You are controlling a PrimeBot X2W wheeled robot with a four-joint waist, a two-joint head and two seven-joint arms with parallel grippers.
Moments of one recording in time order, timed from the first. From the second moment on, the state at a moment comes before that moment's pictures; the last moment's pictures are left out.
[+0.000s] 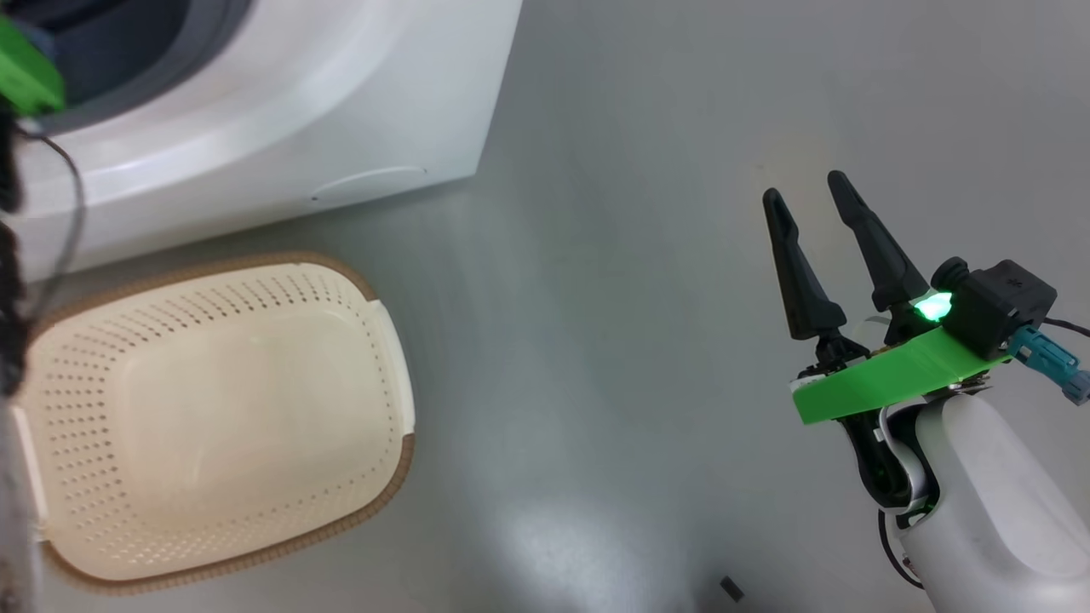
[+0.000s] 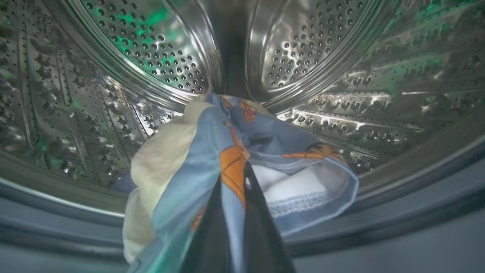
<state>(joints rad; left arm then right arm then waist) -1.37 0.30 -0.12 1.26 -0.40 -0.08 -0.13 -0.44 -0.17 0.25 0.23 0.47 0.13 -0.25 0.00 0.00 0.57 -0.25</state>
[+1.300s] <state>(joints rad) -1.62 0.45 -0.29 1.26 -0.45 -0.11 -0.03 -0.48 -0.11 0.23 0.19 0.46 0.13 -0.25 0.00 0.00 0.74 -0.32</state>
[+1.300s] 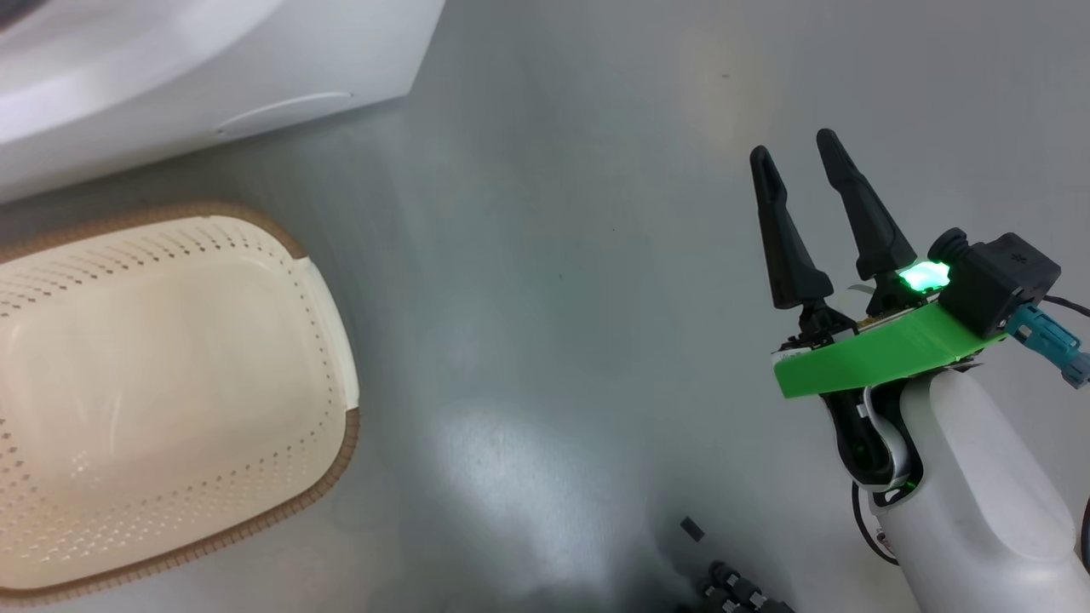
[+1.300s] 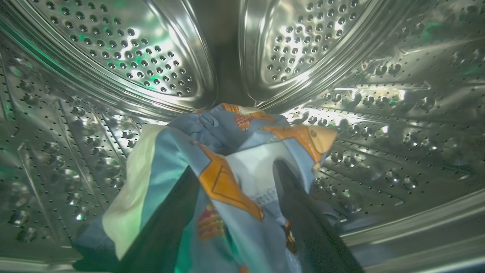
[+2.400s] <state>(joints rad) -1.10 0.38 -0.32 1.08 -0.66 -0.13 -0.25 -0.44 -0.17 0.25 0.26 0.47 0.13 -0.25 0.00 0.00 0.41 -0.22</state>
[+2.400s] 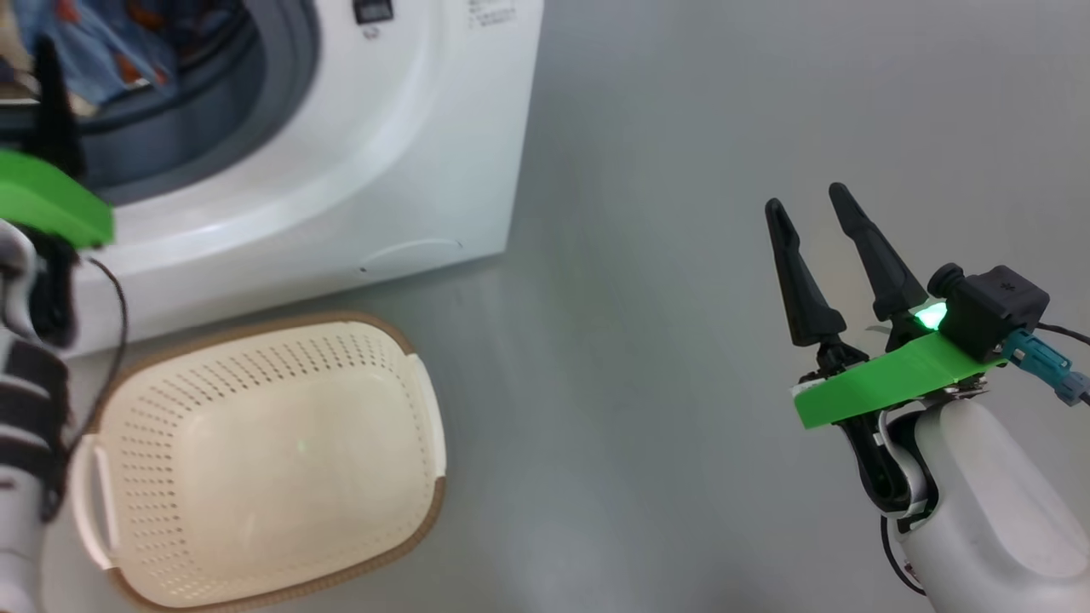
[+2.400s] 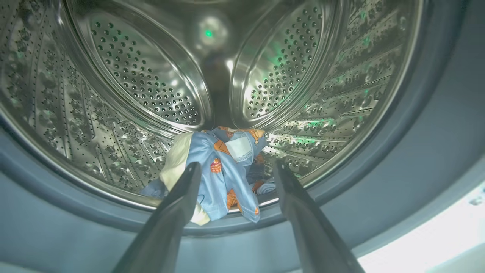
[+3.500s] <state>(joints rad) -0.31 0.25 -0.12 0.41 -0.49 -0.01 -0.26 -0.31 -0.22 0.26 0.31 0.49 0.13 -0.25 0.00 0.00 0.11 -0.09</state>
